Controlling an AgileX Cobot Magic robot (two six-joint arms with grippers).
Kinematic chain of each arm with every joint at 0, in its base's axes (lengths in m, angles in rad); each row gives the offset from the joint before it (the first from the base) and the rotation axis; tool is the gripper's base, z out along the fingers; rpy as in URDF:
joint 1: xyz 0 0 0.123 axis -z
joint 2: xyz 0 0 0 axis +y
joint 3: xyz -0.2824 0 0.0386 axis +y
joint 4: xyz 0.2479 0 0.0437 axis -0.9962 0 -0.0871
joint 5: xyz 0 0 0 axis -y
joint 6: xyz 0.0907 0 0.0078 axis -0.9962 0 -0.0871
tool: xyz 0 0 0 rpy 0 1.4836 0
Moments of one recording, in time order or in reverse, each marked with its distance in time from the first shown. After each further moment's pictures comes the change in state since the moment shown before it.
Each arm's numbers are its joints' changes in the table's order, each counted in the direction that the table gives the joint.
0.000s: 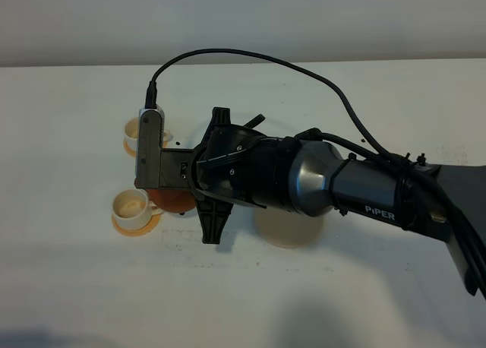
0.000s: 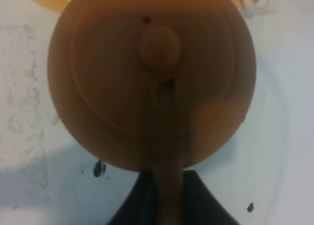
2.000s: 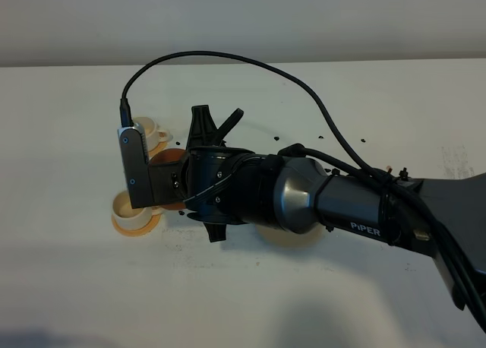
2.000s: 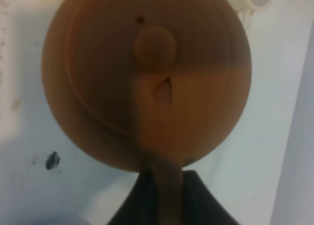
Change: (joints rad) left arm 0.000 0.000 0.000 0.000 0.000 0.000; right arm -0.046 0.019 -0.001 0.236 -0.020 -0.008
